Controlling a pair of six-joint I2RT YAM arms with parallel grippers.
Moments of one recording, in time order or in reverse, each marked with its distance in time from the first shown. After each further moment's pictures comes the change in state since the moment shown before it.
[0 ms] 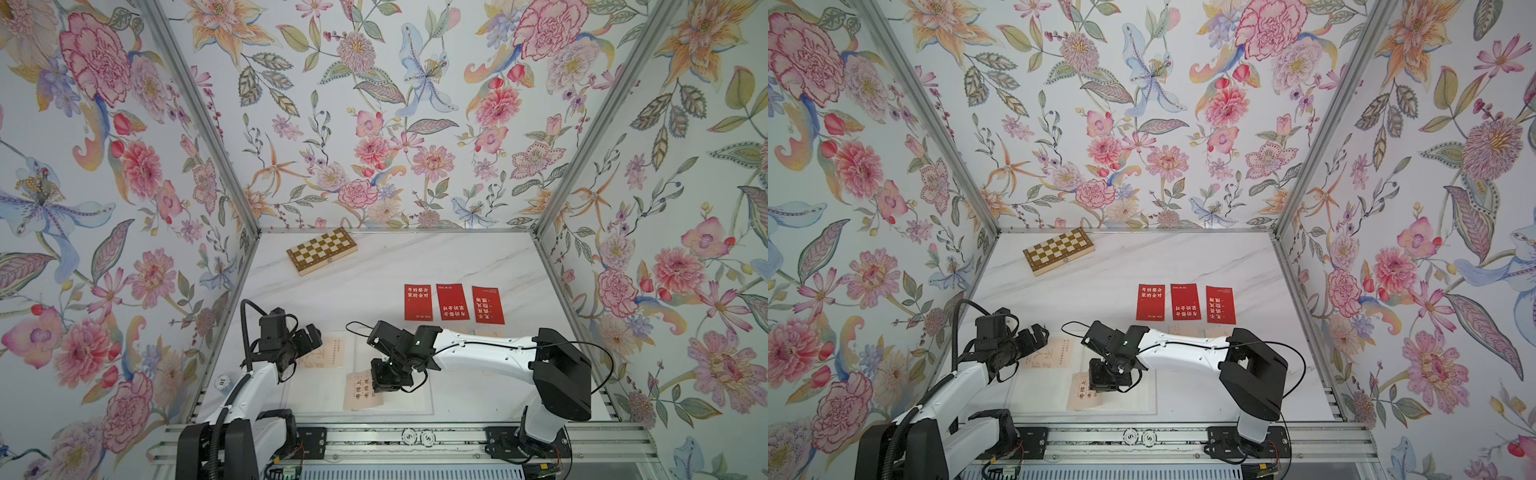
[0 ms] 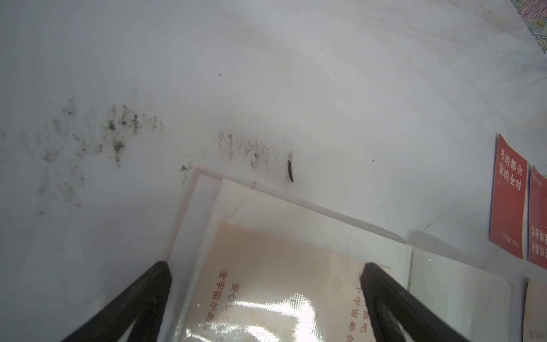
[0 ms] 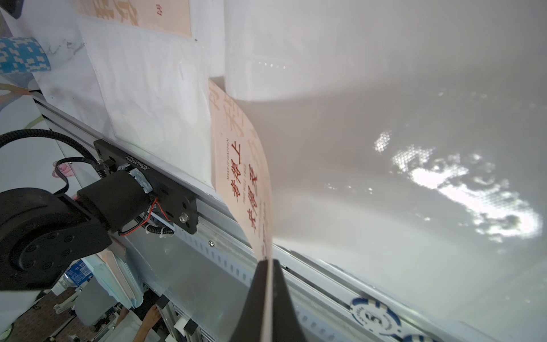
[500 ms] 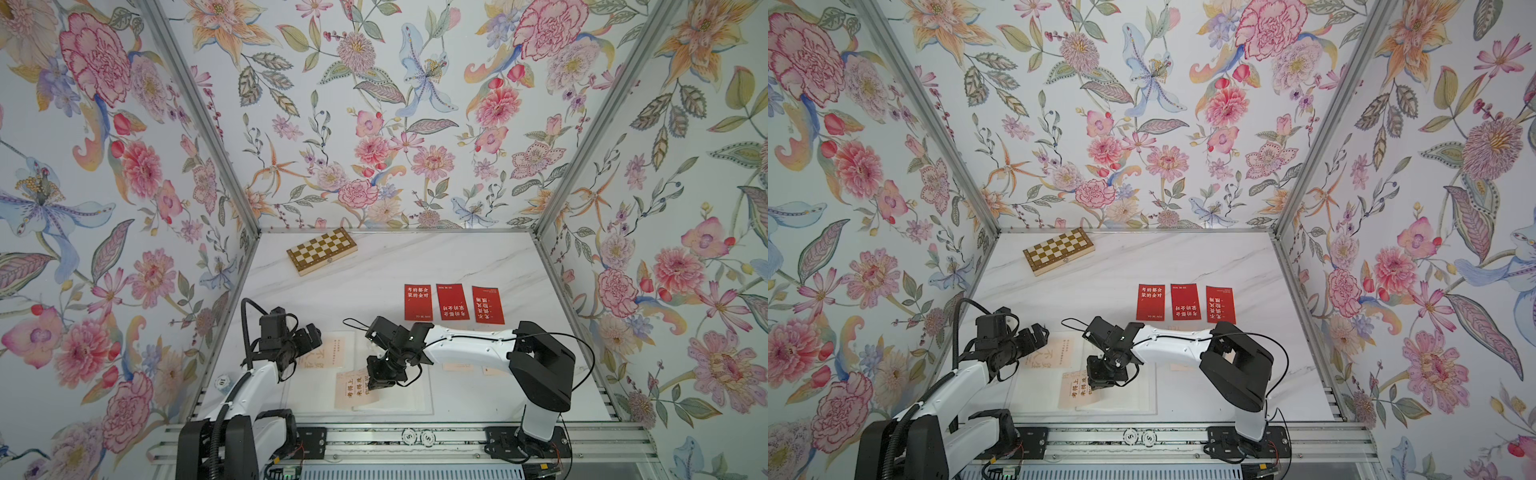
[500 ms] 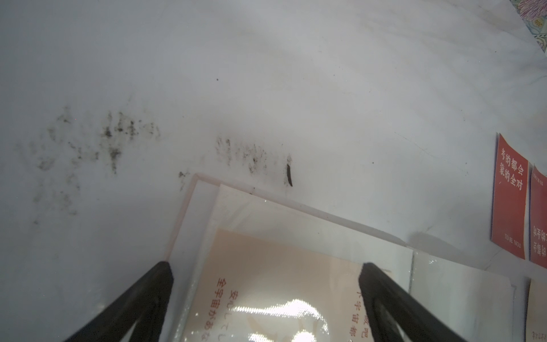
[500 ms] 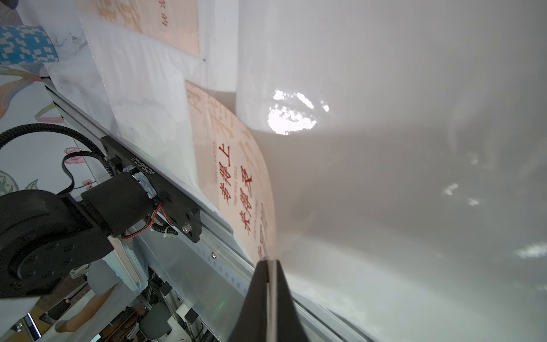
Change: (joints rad) left arm 0.000 0.018 0.000 0.020 0.003 0.008; right arm -0.045 0.102 0.000 0.113 -0.114 -0.087
